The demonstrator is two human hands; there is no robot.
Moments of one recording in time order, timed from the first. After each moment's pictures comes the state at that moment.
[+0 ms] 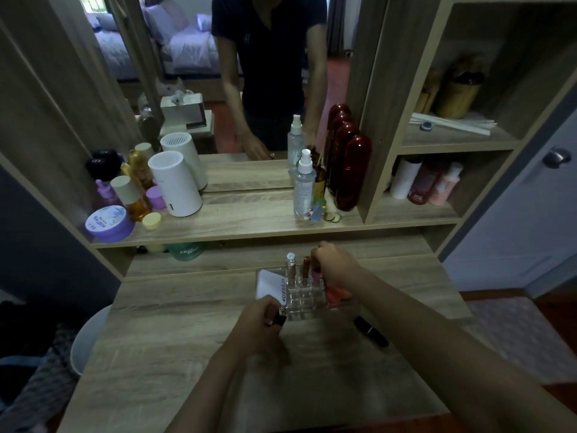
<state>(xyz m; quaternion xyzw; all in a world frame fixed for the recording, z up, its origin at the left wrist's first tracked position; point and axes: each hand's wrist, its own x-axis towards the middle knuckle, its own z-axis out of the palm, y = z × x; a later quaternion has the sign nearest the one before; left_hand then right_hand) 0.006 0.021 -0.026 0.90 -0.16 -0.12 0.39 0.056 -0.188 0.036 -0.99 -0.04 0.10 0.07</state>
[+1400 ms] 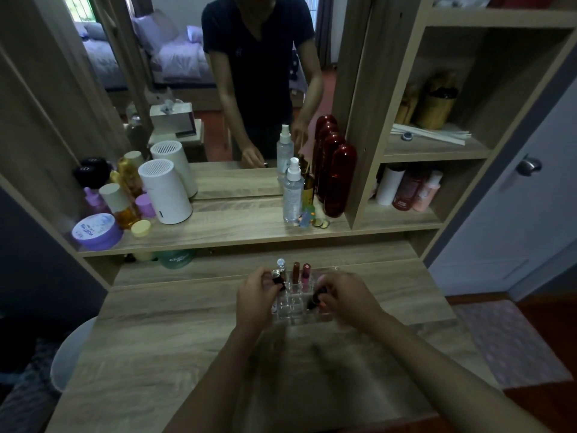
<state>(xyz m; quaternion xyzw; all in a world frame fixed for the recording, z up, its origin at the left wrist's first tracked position) 0.031 -0.023 0.001 0.87 -0.06 0.03 0.49 -0.029 -0.199 0.060 -0.96 0.01 0.02 0.27</state>
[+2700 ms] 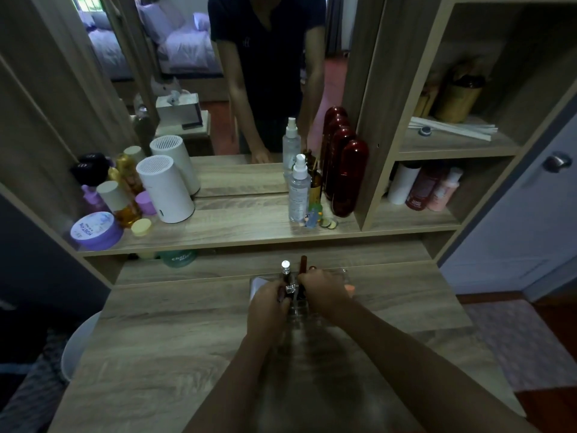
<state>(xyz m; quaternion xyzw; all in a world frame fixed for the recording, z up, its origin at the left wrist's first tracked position) 0.032 -0.037 -0.032 0.91 -0.07 -0.01 0.40 0.035 -0.168 0.020 -0.99 -0.02 0.13 0.10</state>
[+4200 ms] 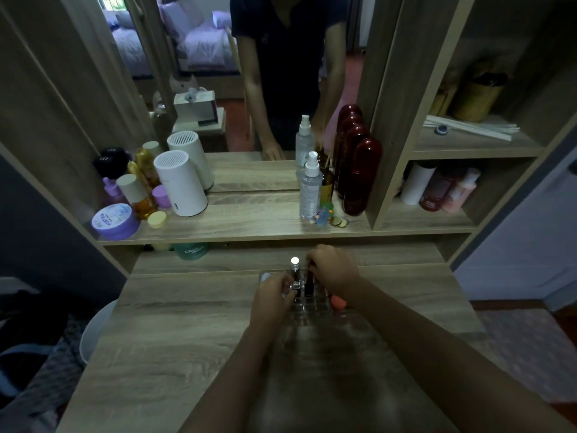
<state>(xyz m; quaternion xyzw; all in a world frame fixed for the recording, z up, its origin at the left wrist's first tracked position) 0.042 -0.028 -0.026 0.92 -0.08 -0.01 0.38 0.053 -0.177 0.048 -0.99 -0.07 0.03 0.07</state>
